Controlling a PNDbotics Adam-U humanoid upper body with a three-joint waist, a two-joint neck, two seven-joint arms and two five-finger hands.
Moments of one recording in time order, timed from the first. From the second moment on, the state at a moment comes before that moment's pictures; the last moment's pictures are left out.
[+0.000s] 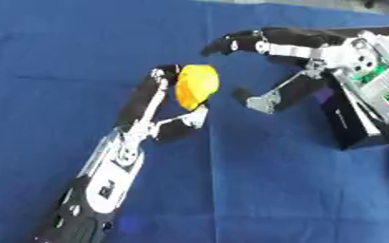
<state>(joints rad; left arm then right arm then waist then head) -0.83 -0.15 -0.44 -1.18 -0.66 -0.22 0.14 -0.49 -0.81 0.17 -1.93 0.16 -0.21 0.61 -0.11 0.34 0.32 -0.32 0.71</state>
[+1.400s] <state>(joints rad) -0.83 -0.15 -0.47 -1.28 -0.71 -0.22 0.13 -0.49 -0.81 0.19 -1.93 0.16 -0.20 0.62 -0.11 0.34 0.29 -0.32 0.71</state>
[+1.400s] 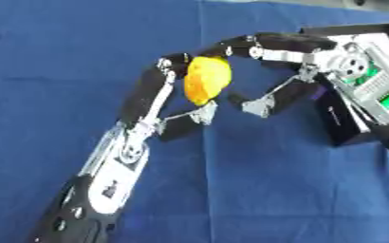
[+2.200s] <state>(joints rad) -0.83 -0.16 -0.48 -1.29 -0.69 -0.22 0.12 -0.49 -0.81 0.19 -1.95 0.07 -0.16 0.58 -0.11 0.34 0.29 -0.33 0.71</state>
